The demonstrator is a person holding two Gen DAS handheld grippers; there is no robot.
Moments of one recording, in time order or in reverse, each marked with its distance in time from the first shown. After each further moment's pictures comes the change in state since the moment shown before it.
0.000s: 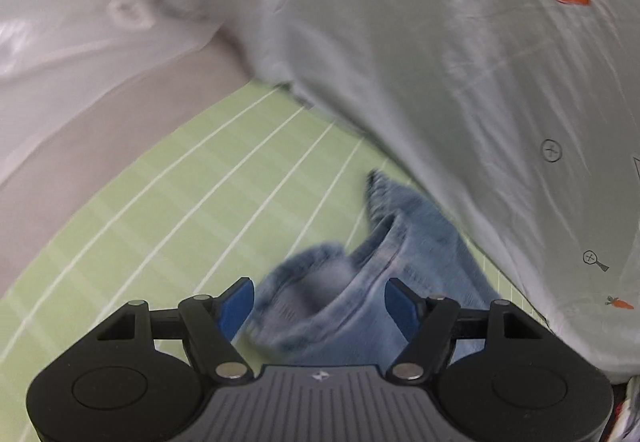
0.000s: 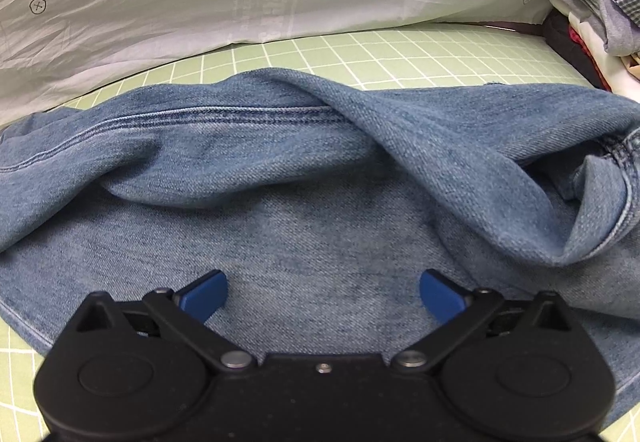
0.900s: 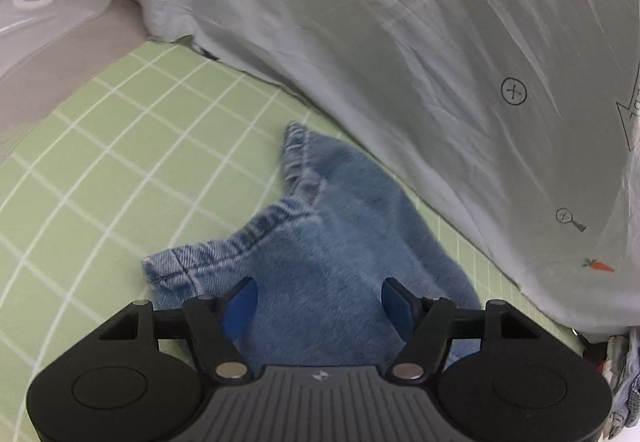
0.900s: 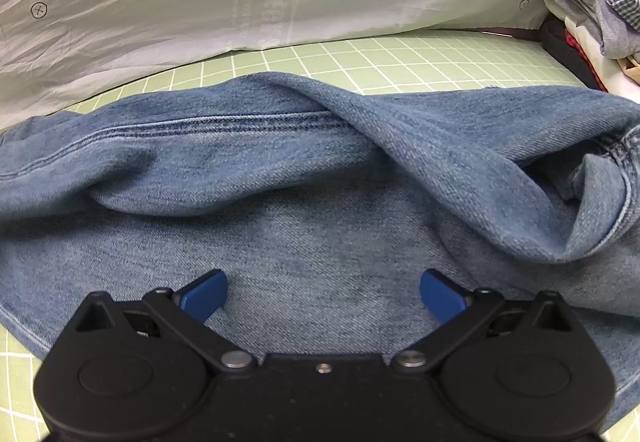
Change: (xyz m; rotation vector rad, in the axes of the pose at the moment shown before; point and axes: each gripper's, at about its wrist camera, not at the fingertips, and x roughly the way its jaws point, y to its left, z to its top) left arm 0.052 -0.050 -0.005 0.081 0.101 -0.118; right arm -0.008 -0.009 -0.014 -0.004 -0.034 0.003
